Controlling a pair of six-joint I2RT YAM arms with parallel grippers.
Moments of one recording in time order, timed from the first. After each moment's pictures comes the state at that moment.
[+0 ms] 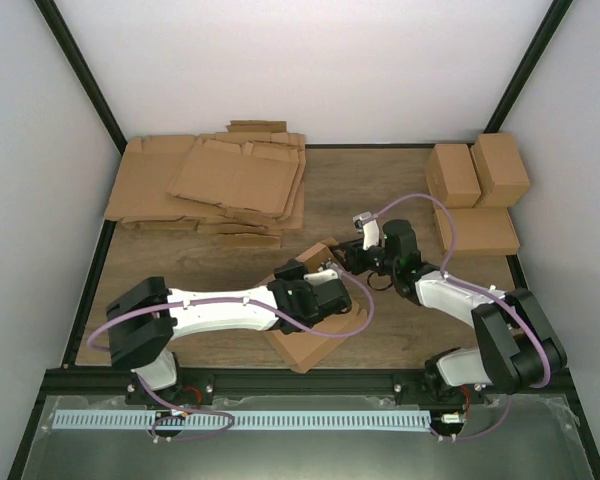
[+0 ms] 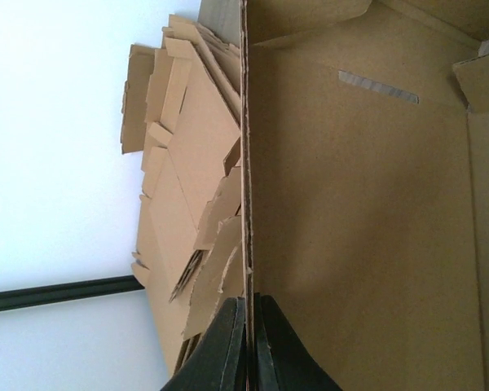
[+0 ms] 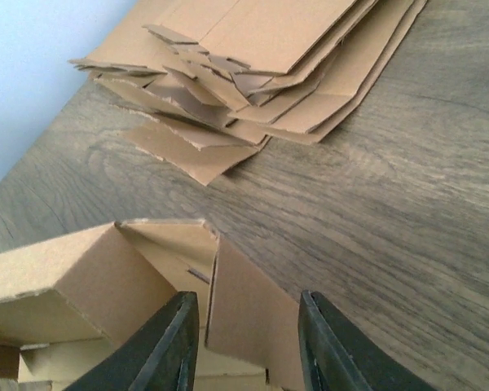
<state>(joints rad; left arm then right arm) -1.24 1.67 1.12 -0.61 -1.04 0.21 0.41 1.35 0.55 0.30 -0.49 0.28</state>
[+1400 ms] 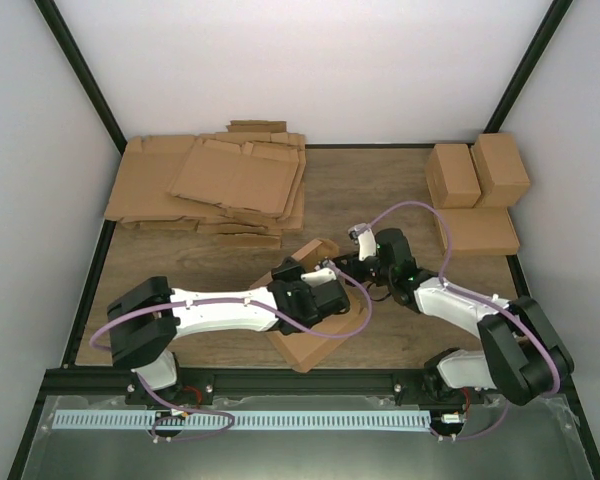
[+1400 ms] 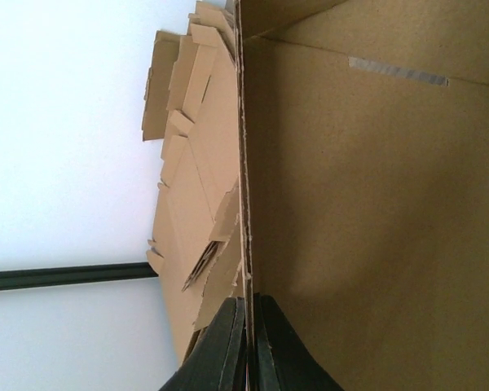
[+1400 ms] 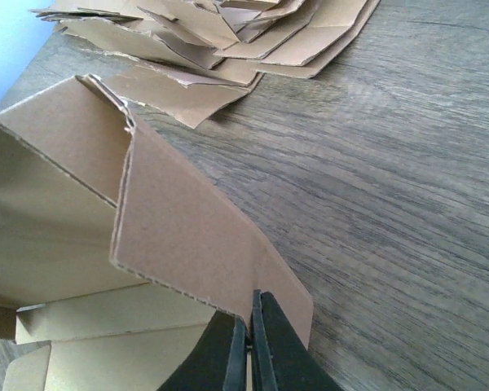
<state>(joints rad) -1.24 1.68 1.08 -0.56 -1.11 0.18 0.49 1.30 0.51 0.20 -0.39 0.29</state>
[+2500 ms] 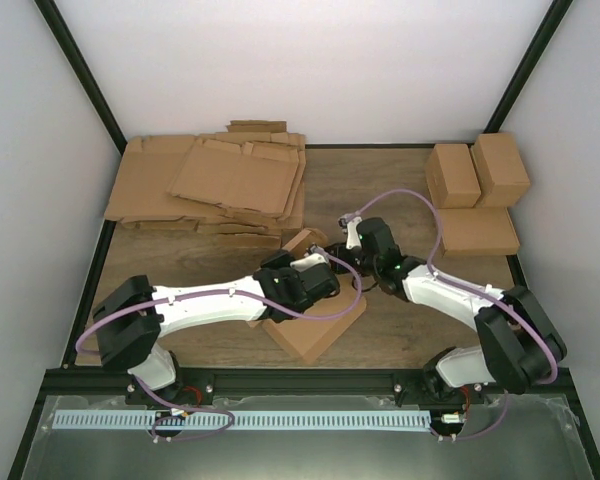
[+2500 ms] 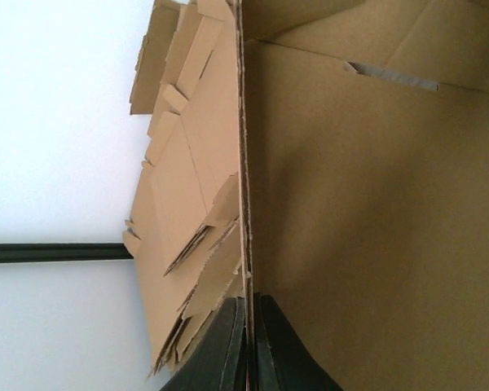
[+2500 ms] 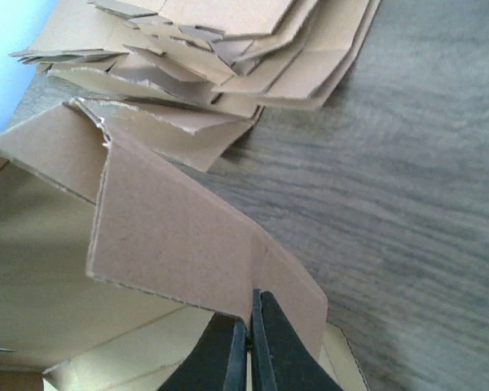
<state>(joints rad) -1.16 1.61 1.09 -0.59 -1.03 0.15 0.59 1.36 0.70 0.05 -0.25 0.44</state>
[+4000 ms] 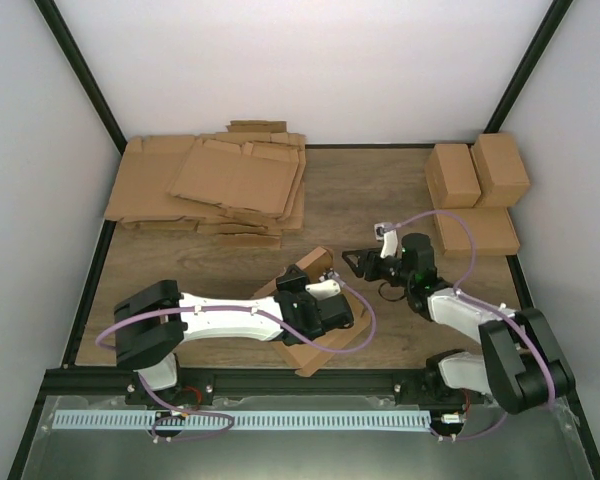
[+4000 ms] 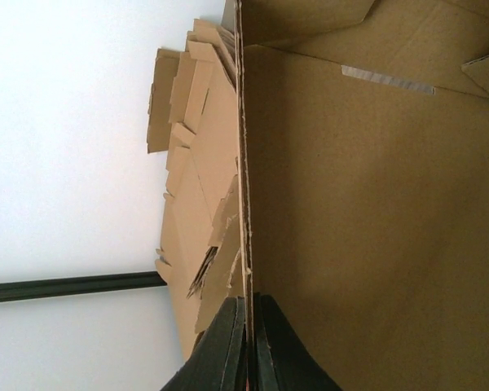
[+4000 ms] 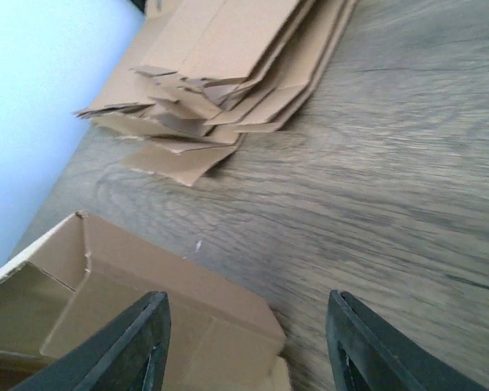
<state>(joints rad) -1.30 1.71 1.07 -0.57 -1.16 0.16 0.31 1.20 0.35 0.40 -0.49 0.46</state>
